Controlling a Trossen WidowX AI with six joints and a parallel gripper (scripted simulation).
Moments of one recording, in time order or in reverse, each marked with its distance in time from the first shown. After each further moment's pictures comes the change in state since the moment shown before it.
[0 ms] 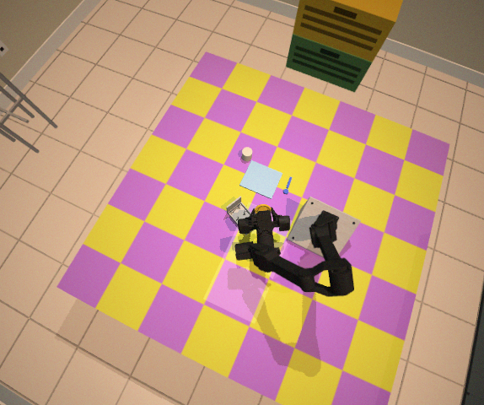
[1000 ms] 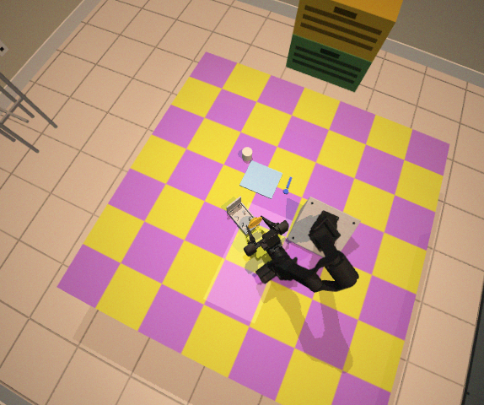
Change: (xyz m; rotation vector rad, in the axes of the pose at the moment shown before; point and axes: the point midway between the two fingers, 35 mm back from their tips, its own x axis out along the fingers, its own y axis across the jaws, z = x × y) arm -0.037 0.019 -0.029 -0.097 -0.355 0.531
